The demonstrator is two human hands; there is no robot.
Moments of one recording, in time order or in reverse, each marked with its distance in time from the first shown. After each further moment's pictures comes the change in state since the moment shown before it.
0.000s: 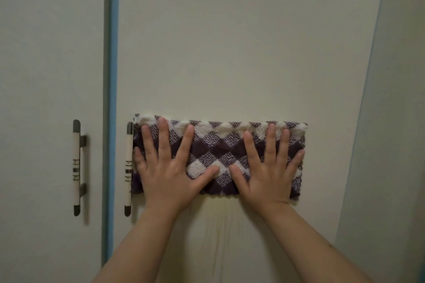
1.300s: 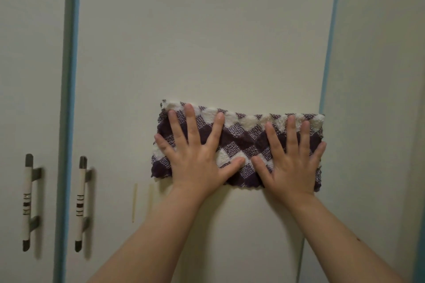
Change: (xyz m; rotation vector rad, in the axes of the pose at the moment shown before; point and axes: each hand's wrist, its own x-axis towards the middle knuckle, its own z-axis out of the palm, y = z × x) left_hand 0.077 0.124 0.004 0.017 -0.028 0.027; right_hand 0.068 0.117 -0.024 -0.040 -0.010 -0.003
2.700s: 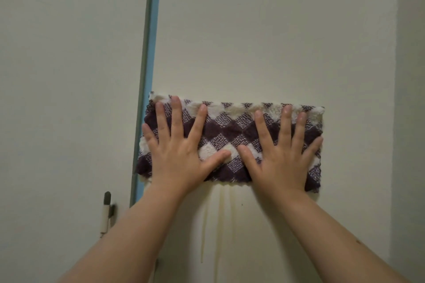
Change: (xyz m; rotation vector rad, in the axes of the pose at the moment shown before) left_hand 0.068 -0.141 -0.040 -0.006 0.002 0.034; right_hand 0.078 -0.150 -0.008 0.096 0.011 0.102
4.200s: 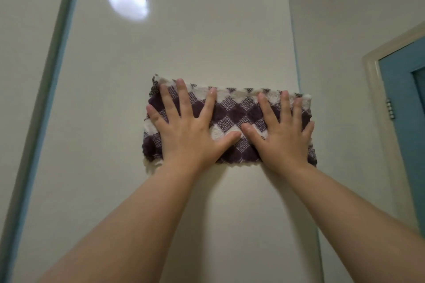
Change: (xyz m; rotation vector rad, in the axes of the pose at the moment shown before) left_hand 0.123 0.151 0.010 -0.031 0.077 0.061; right_hand 0.126 0.135 -0.047 -0.010 -0.075 0.135
